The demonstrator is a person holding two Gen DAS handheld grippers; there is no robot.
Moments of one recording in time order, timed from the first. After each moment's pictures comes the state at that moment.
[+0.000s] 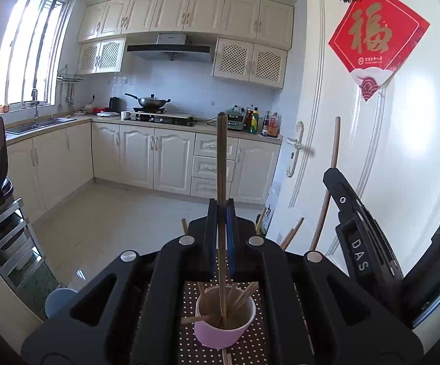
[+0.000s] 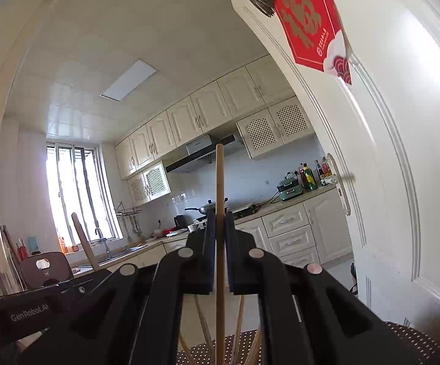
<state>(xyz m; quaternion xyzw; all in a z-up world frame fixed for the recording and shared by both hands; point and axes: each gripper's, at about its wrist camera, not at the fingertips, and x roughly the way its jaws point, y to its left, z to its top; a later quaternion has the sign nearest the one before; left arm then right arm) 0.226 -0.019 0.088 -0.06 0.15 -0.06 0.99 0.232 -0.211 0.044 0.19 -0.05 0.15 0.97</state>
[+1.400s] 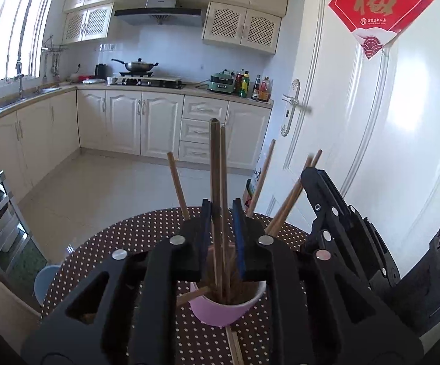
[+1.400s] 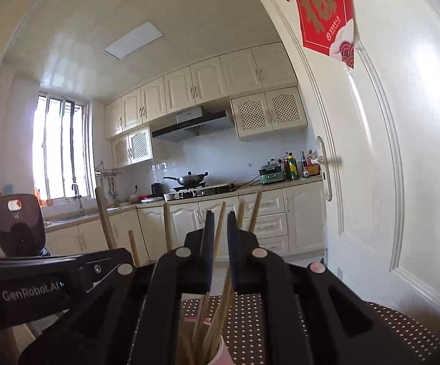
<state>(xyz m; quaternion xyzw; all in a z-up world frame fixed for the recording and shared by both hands) 0.247 -0.013 0.030 -0.06 0.23 -0.10 0.97 0.236 -0.186 -0.002 0.09 -0.01 0.11 0.99</state>
